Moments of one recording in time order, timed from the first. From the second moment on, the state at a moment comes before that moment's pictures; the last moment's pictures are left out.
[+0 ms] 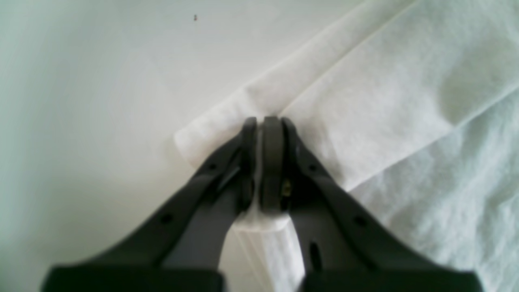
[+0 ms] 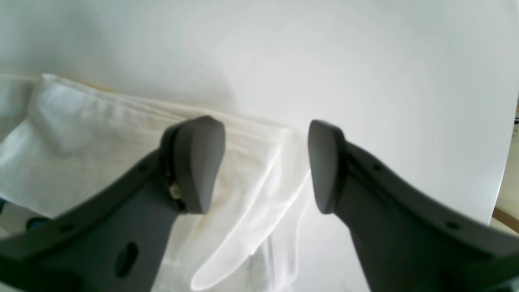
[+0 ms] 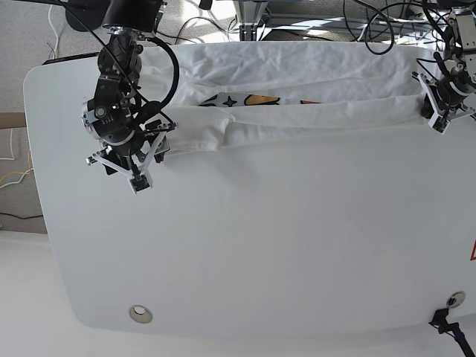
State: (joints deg) left arm 21.1 -30.0 -25.3 84.7 -2.9 -42.2 25.3; right arm -2.5 1.2 12.6 108.2 -2.3 31.4 -63.8
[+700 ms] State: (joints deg) left arm 16.8 -29.2 -31.0 101.8 -10.5 -42.6 25.6; right arm -1.6 1.2 12.6 113.1 7.1 31.5 -63.3
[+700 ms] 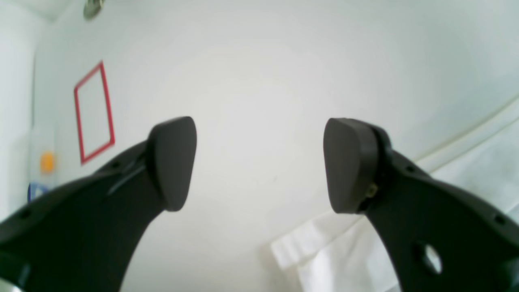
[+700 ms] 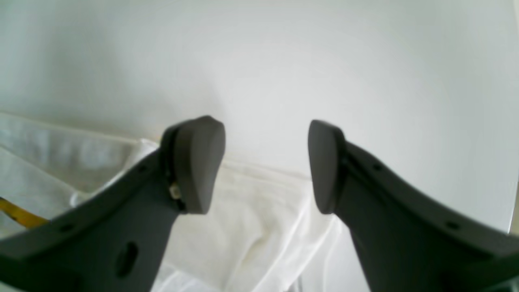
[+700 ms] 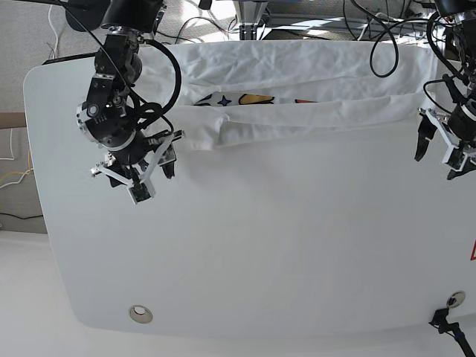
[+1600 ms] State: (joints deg) left arm 26.4 -17.7 -25.8 98.0 -10.2 -42.1 32.7; right arm -15.9 0.4 9.7 107.8 14.0 32.7 -58.8
